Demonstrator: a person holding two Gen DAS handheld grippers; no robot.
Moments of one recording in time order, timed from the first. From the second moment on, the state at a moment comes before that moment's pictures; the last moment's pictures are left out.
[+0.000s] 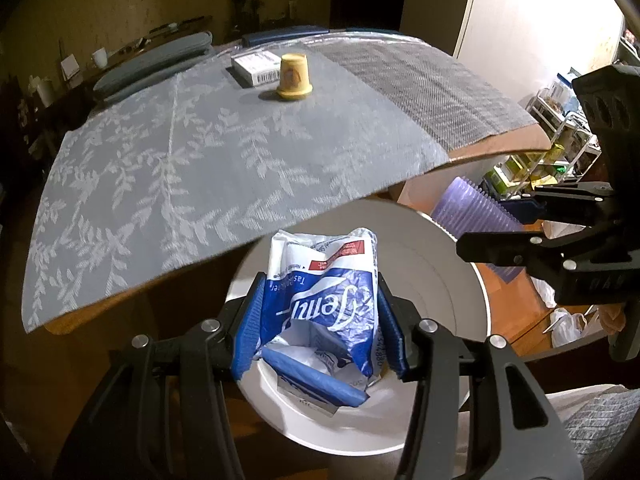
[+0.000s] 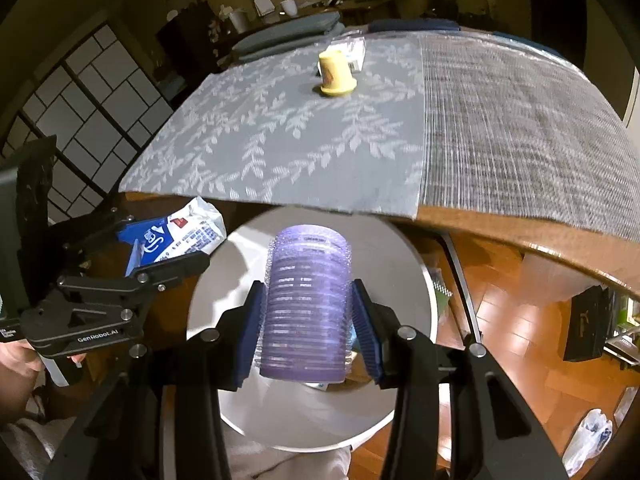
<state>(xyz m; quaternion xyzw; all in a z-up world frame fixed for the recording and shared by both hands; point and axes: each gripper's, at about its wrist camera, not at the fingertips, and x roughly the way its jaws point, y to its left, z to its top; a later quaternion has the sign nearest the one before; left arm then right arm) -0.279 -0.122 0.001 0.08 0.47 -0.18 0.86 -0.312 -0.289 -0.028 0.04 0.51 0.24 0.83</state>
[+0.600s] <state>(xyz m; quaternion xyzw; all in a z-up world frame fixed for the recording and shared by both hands) -0.283 -0.122 -0.034 0.08 0.51 -0.17 0.84 -0.317 -0.281 -0.065 0.01 0.54 0.24 0.81</state>
